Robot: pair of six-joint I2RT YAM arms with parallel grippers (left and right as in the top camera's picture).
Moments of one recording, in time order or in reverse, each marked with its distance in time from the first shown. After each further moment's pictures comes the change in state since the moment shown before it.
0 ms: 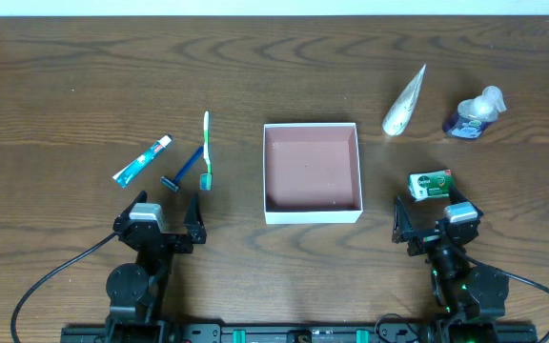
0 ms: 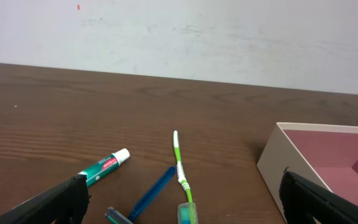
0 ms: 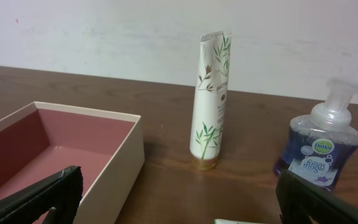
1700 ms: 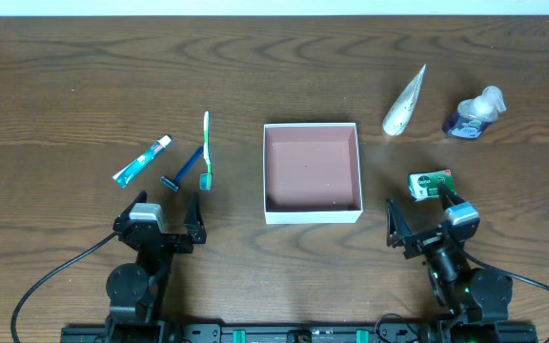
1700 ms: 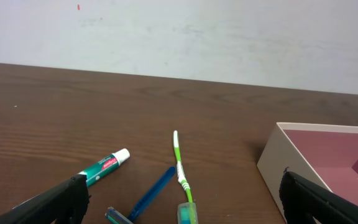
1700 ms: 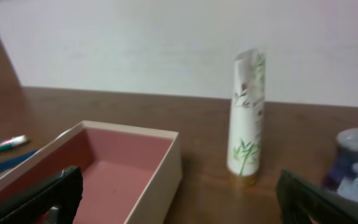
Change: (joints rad) left arm 0.000 0.000 0.000 0.000 0.000 0.000; right arm 0.000 0.007 0.026 0.029 -0.133 0.113
